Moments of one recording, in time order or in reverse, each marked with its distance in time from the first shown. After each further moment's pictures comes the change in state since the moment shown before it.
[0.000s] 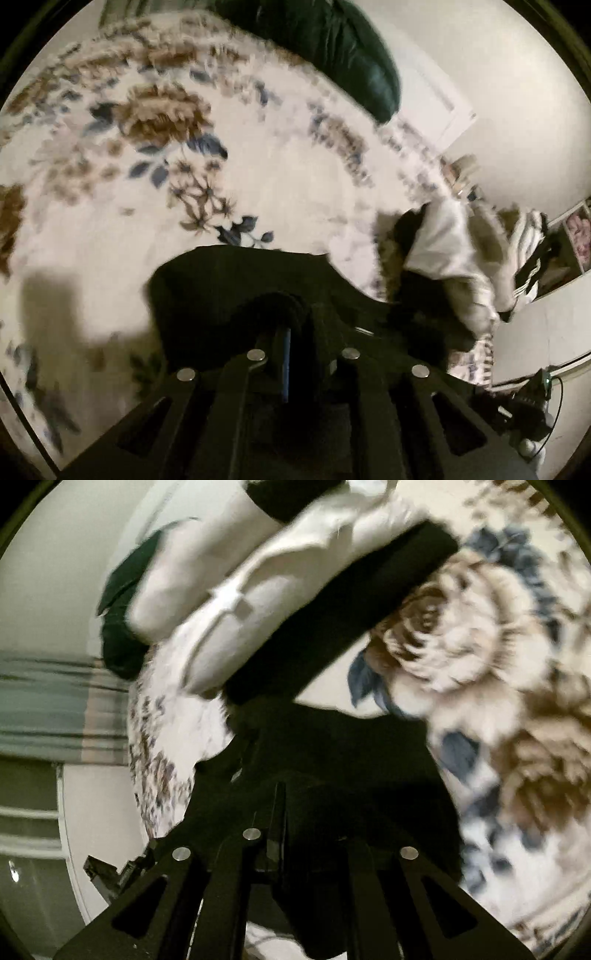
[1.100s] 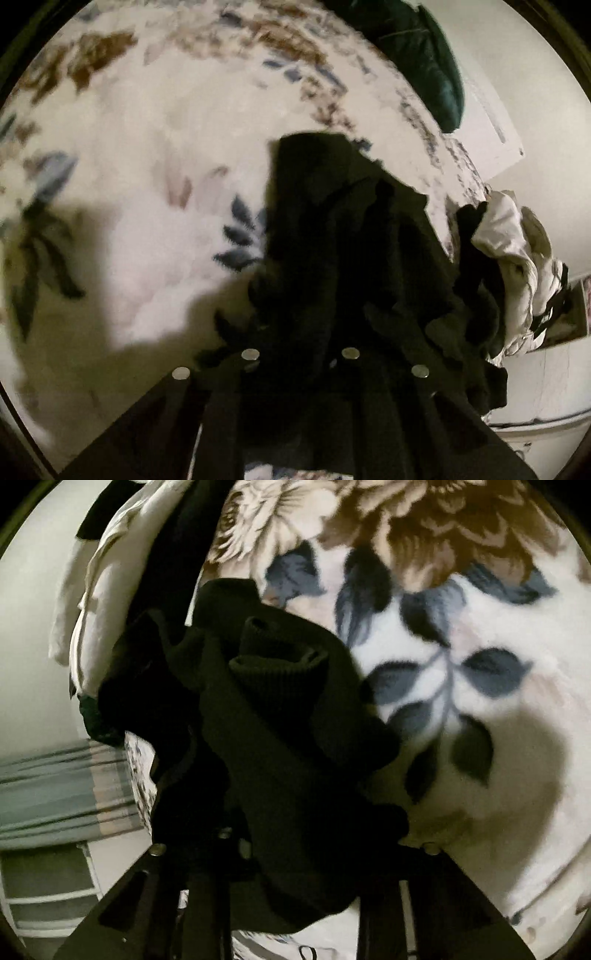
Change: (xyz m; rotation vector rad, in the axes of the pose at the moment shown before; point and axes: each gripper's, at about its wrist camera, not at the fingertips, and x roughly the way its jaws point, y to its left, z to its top) left arm -0.016 0.079 -0.123 -0.226 -0.043 0.062; right arm 0.056 -0.119 -0.141 0.332 -0.097 0.079
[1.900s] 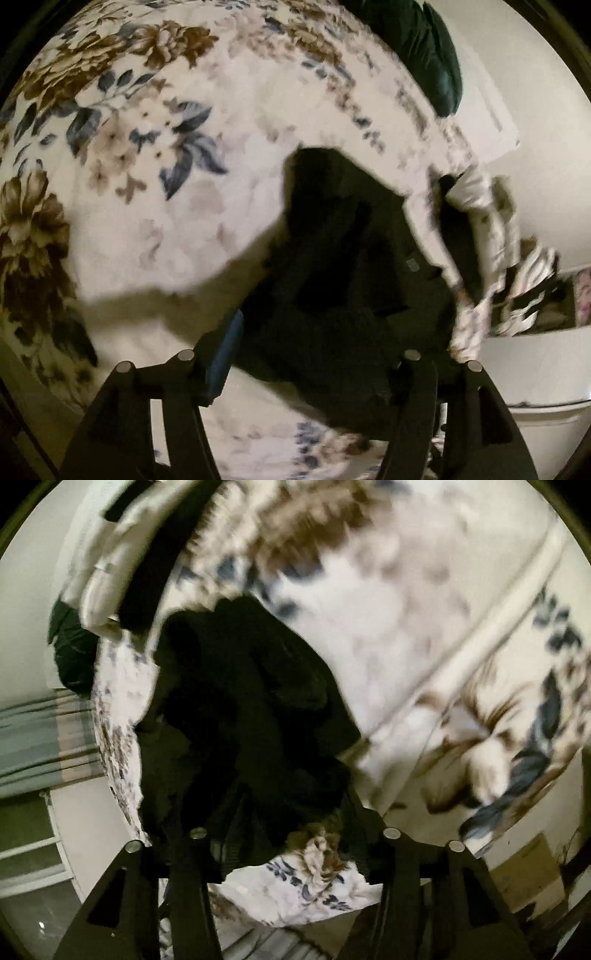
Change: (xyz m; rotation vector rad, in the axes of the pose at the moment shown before) left arm -0.122 0.028 -0.064 -0.060 0.116 -0.019; right arm -0.151 -0.048 -0.078 -0.118 0.101 -0.168
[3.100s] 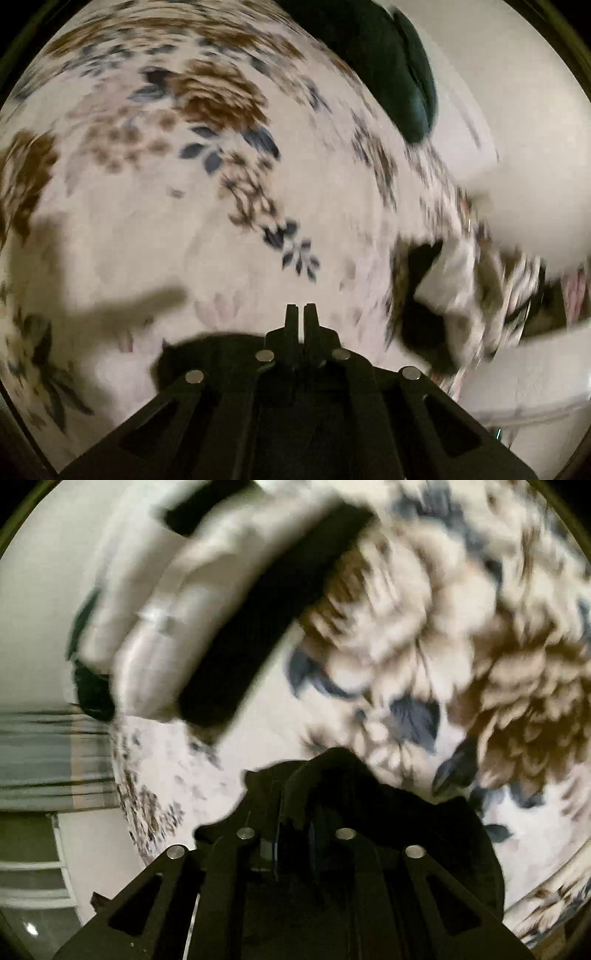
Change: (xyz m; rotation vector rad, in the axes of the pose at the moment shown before) left arm 0.090 -0.103 0.185 0.154 -0.020 -0.042; right arm 0.077 0.156 0.156 -0.002 -0.066 0.025
